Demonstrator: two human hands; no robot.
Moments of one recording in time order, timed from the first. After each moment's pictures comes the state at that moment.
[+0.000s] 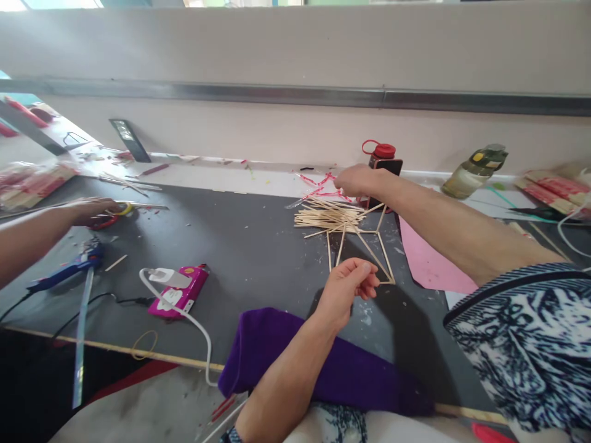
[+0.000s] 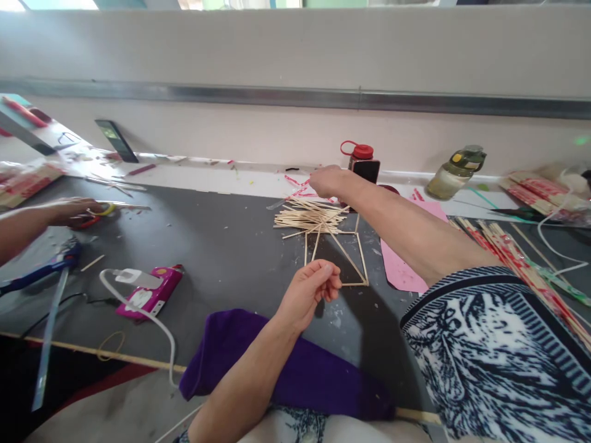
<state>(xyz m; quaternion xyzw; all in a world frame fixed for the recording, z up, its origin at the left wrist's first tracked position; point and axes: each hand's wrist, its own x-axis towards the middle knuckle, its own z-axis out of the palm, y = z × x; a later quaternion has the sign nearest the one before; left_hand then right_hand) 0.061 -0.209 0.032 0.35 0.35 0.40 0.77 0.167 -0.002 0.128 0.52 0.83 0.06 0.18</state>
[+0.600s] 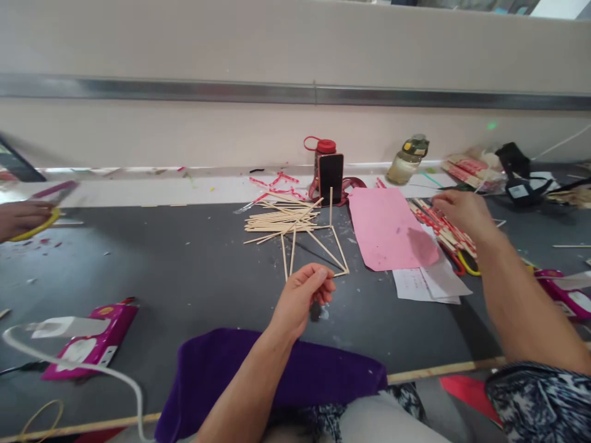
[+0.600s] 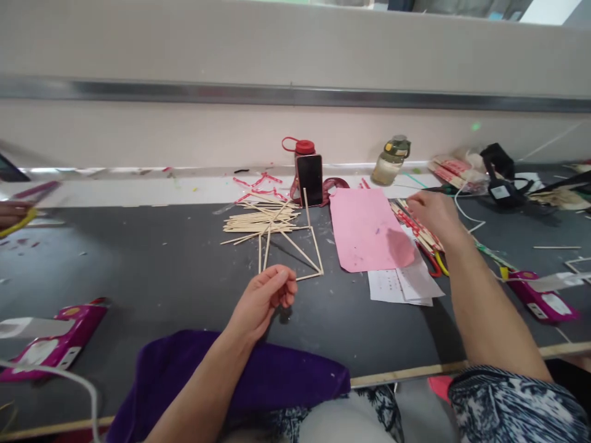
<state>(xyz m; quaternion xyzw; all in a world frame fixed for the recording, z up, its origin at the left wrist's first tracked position) 0.069 -0.214 0.031 0.40 0.36 0.35 0.76 0.469 -0.195 0.069 0.77 0.60 0.09 -0.19</state>
